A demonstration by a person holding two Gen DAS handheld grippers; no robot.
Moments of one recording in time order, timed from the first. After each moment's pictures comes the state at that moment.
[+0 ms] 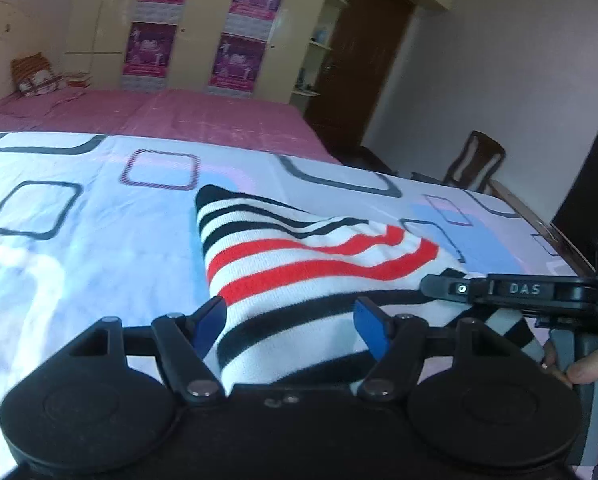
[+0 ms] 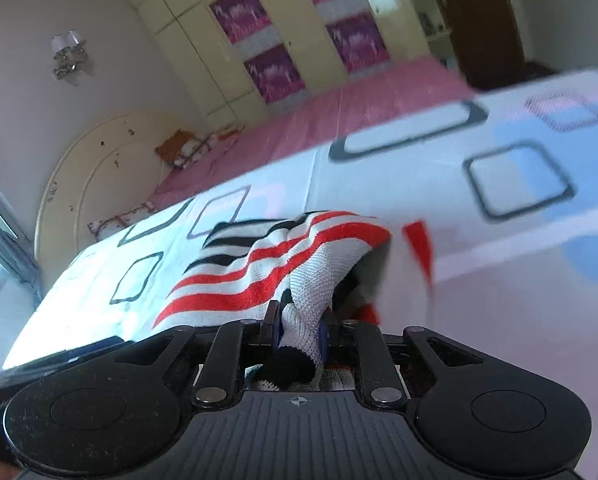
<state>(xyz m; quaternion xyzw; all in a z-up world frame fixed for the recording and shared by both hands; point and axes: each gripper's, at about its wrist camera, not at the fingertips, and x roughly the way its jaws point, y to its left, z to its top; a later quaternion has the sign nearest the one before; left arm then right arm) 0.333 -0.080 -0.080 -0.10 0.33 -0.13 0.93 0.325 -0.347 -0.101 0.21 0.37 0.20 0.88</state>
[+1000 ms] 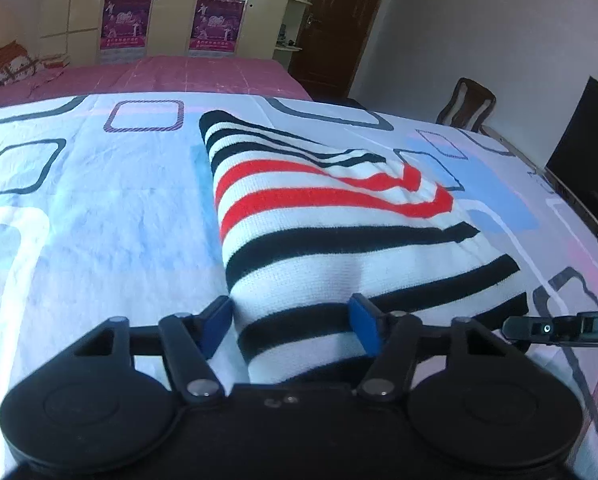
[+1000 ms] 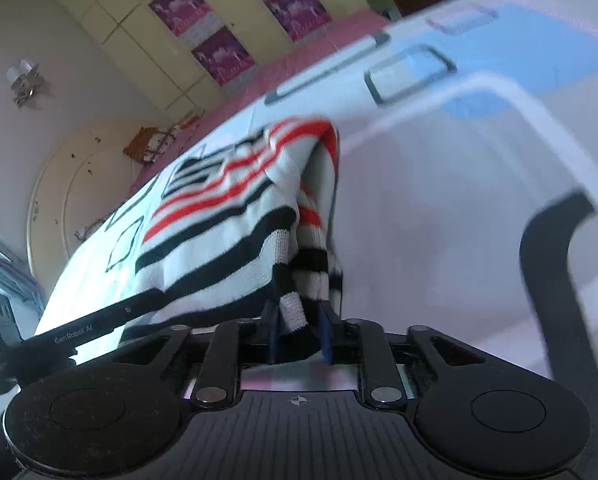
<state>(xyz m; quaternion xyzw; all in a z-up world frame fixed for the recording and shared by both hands) 0.312 -0.080 -0.111 -0.06 0.39 -0.15 0.91 0.232 -0.394 -0.134 0.31 0.44 0.15 0.83</state>
